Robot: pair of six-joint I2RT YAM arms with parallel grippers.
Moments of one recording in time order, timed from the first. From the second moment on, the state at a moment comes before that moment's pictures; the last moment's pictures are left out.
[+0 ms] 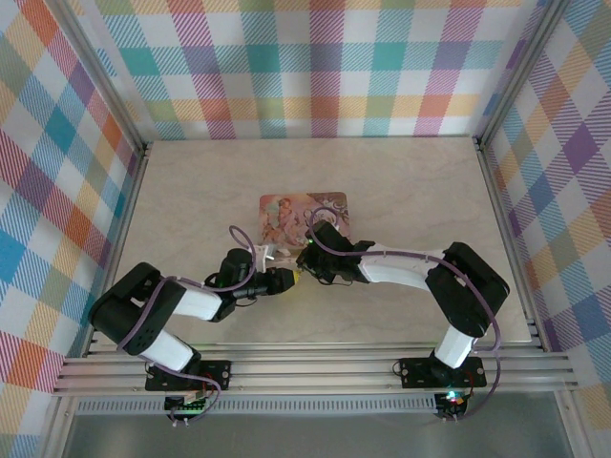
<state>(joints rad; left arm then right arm) -0.56 1.54 0.30 0.73 0.50 -0.77 0.88 1.70 0.95 -0.14 -0.05 1.33</state>
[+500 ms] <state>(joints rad) -0.56 1.52 0.29 0.79 0.51 -0.79 0.88 1.70 0.95 -0.14 -0.05 1.33</state>
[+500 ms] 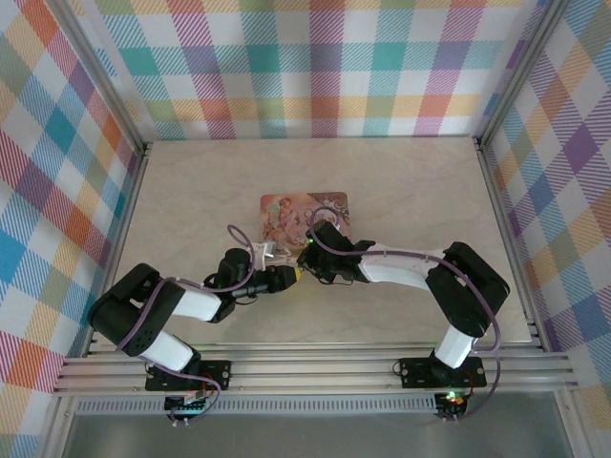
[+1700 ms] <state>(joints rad) -0.57 1.69 0.31 1.01 0.51 -0.85 0.88 1.69 0.94 -0.14 -0.04 1.36</state>
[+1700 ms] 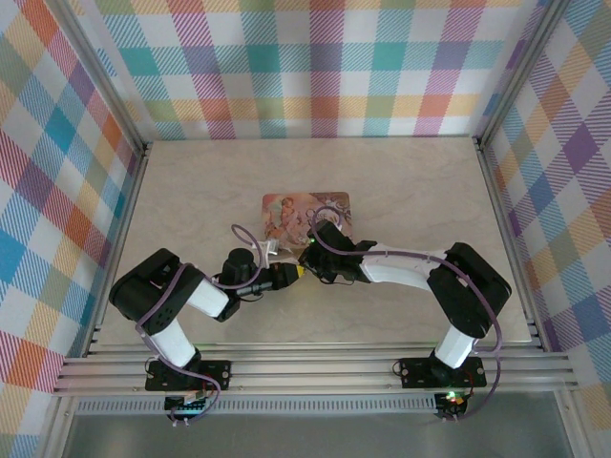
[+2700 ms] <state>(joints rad) -1.05 1.55 0.38 0.68 -0.25 -0.02 0.82 1.66 1.03 -0.48 -0.17 1.22</state>
